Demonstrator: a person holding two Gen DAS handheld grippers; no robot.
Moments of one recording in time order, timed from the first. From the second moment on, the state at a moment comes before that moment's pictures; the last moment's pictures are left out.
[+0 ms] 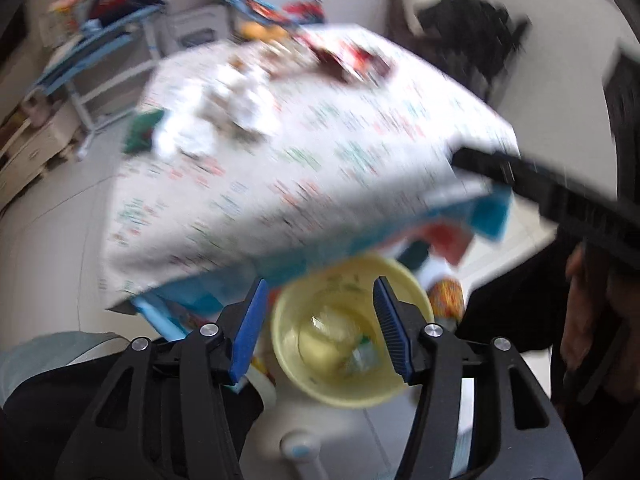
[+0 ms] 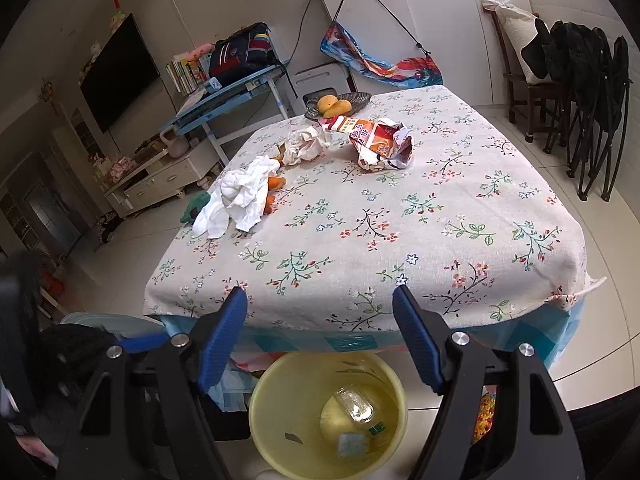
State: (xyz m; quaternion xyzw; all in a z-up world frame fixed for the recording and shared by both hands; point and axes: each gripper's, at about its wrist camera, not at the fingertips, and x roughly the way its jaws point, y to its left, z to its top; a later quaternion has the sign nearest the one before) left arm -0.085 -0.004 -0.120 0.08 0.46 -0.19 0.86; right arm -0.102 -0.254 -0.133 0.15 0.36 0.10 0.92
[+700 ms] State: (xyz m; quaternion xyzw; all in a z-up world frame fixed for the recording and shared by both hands) left arm 0.014 0.095 -0.079 -0.07 0.41 0.00 0.91; right arm -0.057 -0.215 -0.119 0.13 0.35 0.16 0.91
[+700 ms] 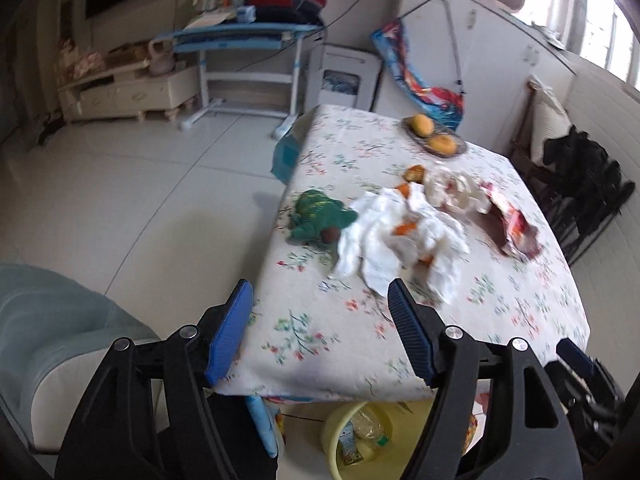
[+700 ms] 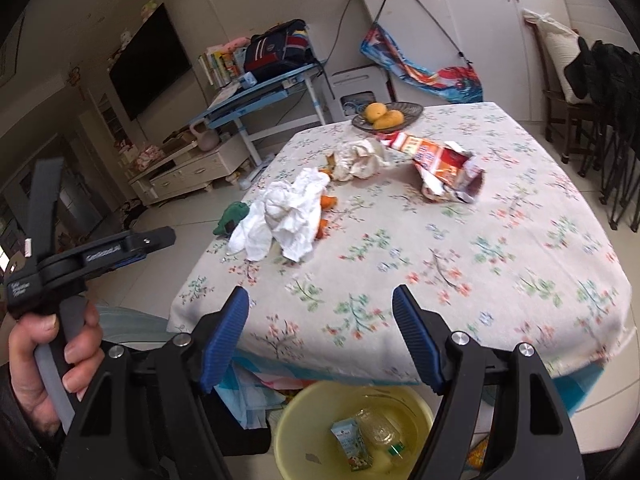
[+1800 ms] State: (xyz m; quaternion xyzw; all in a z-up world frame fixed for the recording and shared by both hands) left arm 0.122 0.090 -0.117 0.02 0.49 0.00 0.87; right arm 0.061 -0.171 -0.143 0.14 0.41 0.20 0.88
